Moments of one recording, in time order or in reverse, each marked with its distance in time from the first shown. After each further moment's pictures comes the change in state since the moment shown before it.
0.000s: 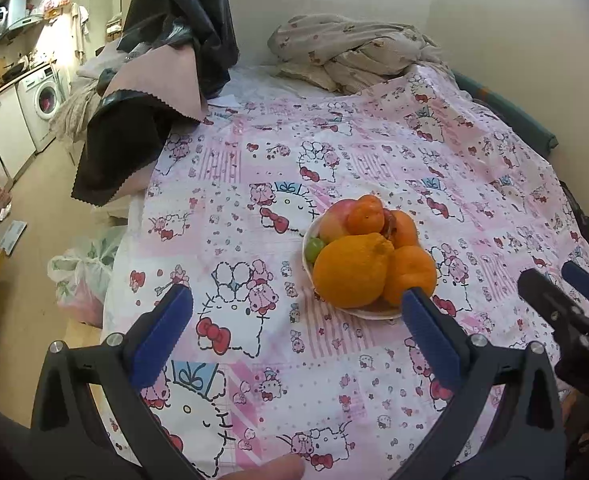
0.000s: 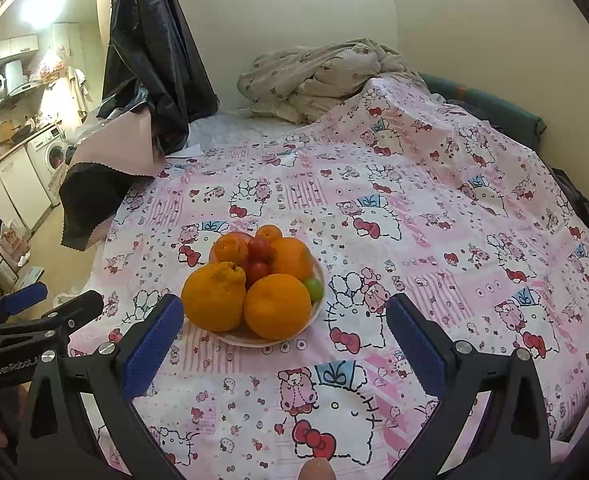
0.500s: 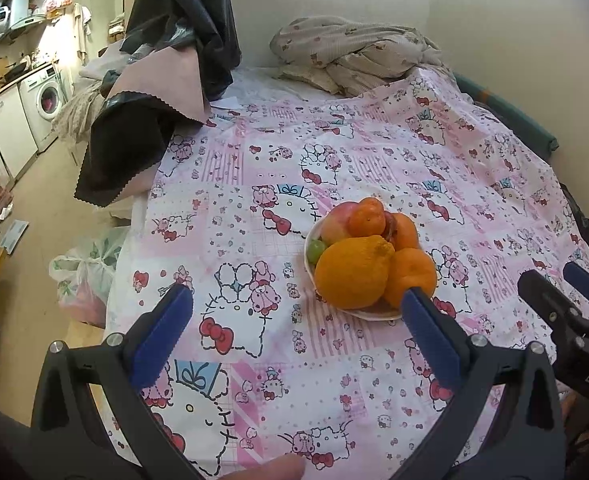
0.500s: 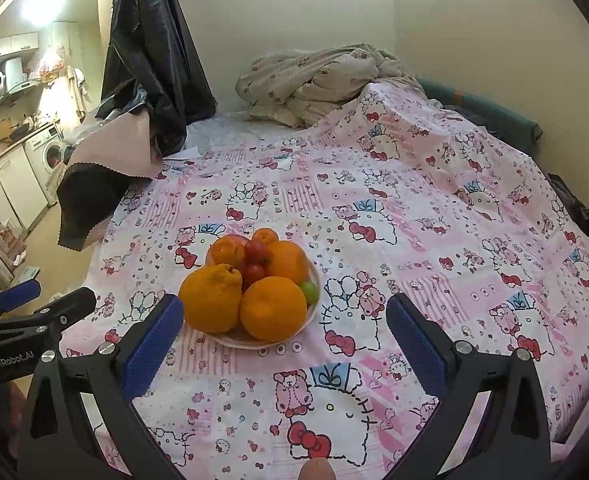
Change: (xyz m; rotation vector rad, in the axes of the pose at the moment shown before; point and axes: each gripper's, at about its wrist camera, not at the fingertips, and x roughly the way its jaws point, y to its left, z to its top) left arm -0.003 0.002 0.001 -0.005 -0.004 0.005; right arm -0.004 0.002 -0.001 -0.011 -0.017 -0.020
